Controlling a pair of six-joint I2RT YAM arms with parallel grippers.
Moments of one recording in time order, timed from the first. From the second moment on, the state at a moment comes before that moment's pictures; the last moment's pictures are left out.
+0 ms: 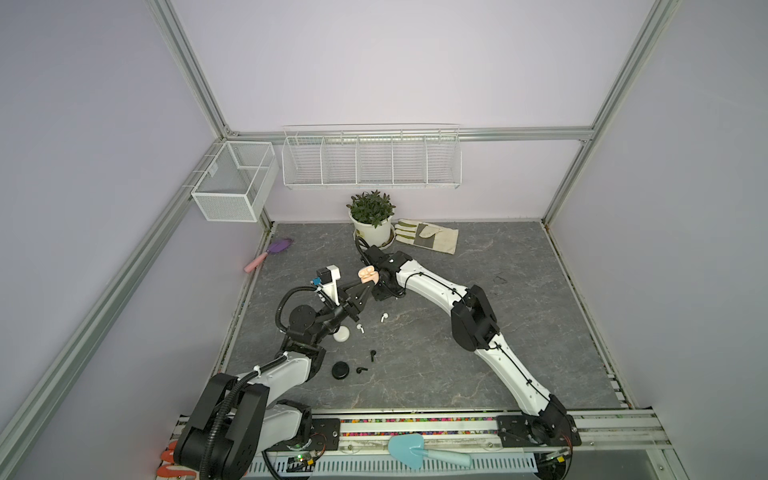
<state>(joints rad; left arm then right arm) -0.34 1.22 0.28 1.15 0.56 -0.57 0.84 2.62 2.41 -1.05 0.10 0.35</state>
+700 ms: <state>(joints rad) -0.34 1.22 0.28 1.15 0.56 -0.57 0.84 2.62 2.42 -1.05 0.10 0.35</state>
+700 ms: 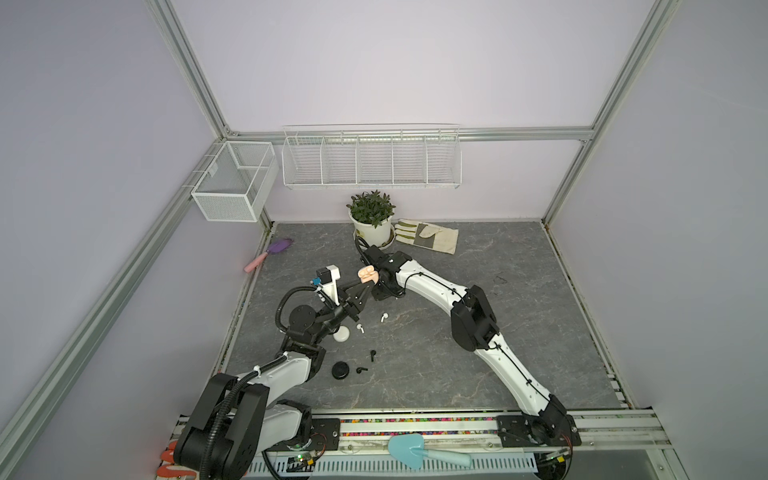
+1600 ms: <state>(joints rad) -0.34 1.19 0.28 1.10 0.55 -0.55 0.85 2.51 2.22 -0.91 0.12 0.20</state>
